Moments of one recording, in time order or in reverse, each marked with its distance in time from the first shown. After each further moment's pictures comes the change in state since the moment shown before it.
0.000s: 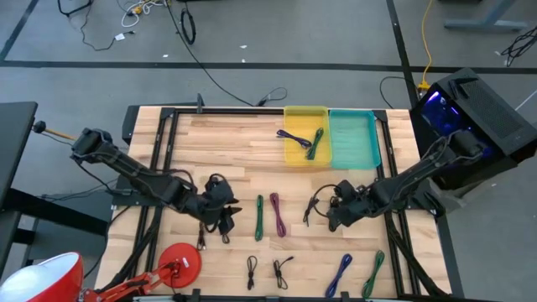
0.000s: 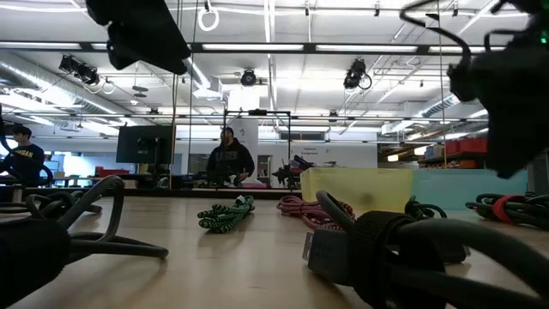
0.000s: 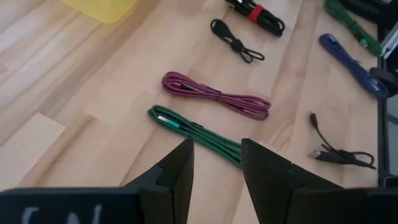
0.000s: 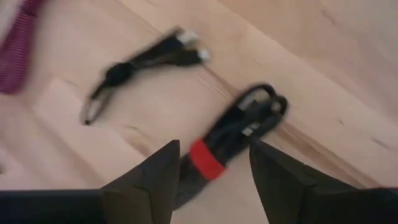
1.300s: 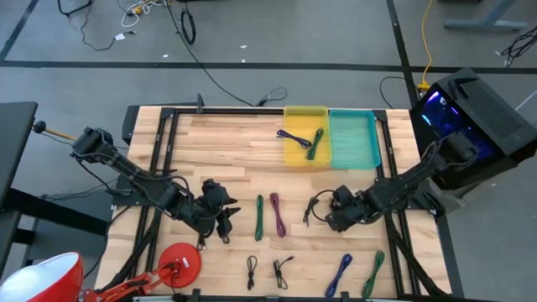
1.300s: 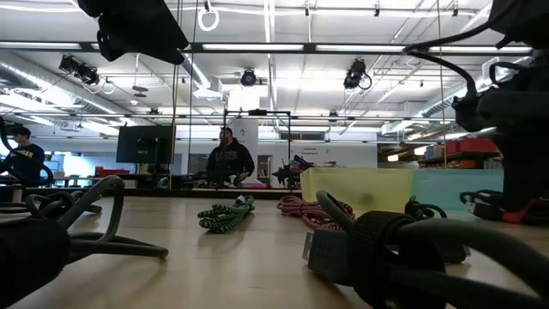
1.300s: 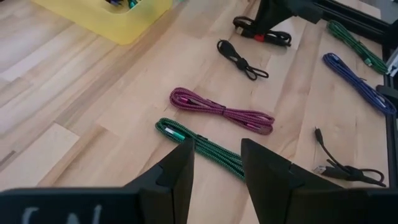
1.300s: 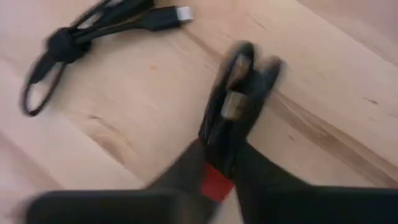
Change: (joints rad) left arm -0.068 0.001 0.000 -0.002 -0.142 -0.033; right arm 0.008 0.123 -0.098 0.162 -0.046 0.001
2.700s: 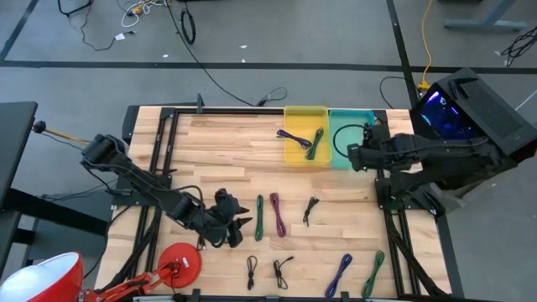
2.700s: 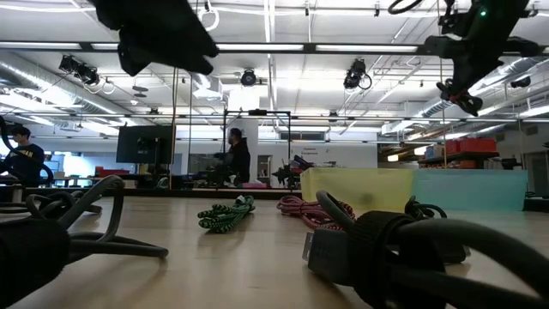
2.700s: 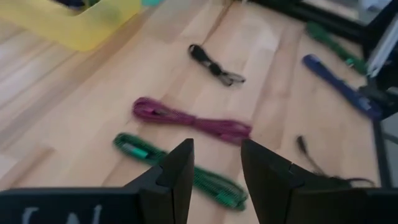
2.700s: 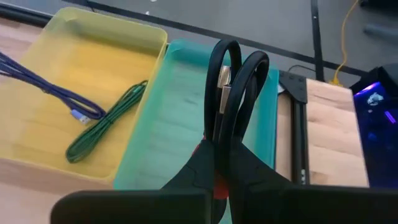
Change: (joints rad) left arm -0.008 0.167 0.001 0.267 0.000 0.078; right arm -0.523 -0.372 0.440 -0.887 0.561 -0.147
